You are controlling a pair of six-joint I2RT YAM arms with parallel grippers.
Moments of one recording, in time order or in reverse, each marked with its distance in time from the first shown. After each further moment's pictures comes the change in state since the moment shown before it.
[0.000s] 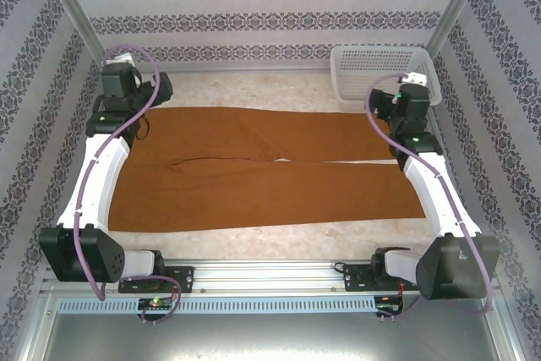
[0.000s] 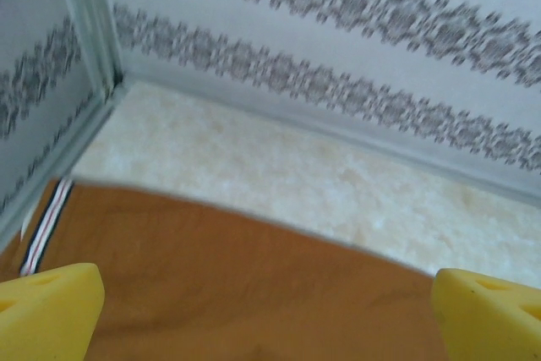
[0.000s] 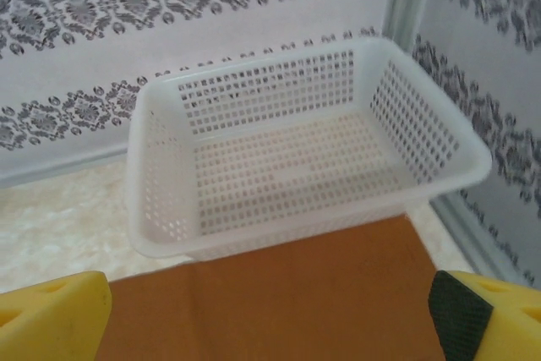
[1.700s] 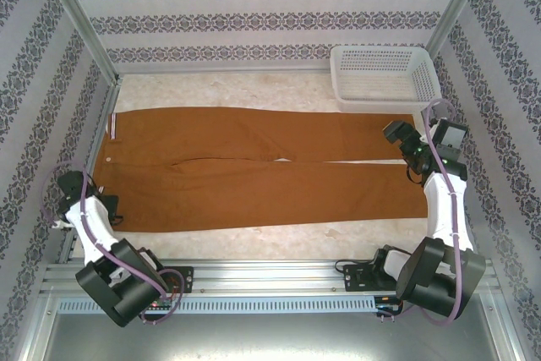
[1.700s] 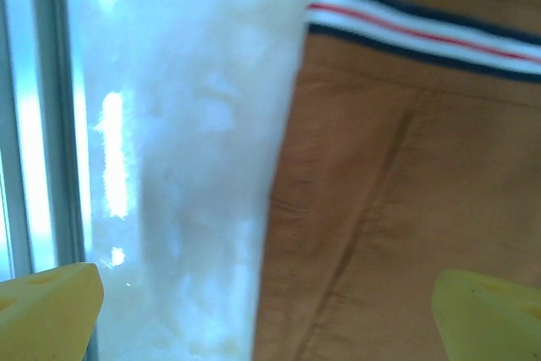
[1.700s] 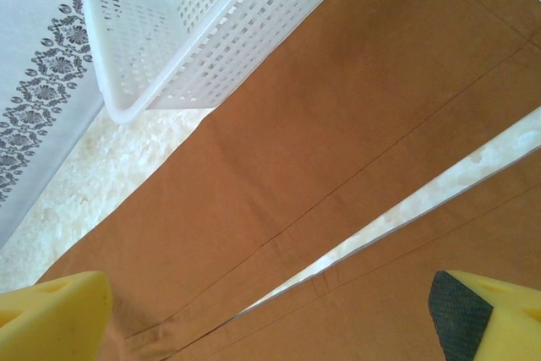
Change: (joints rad) left arm 0.740 -0.287 -0.697 -0.404 -0.022 -0.561; right arm -0.359 -0.085 -0.204 -0.205 -0.579 0.327
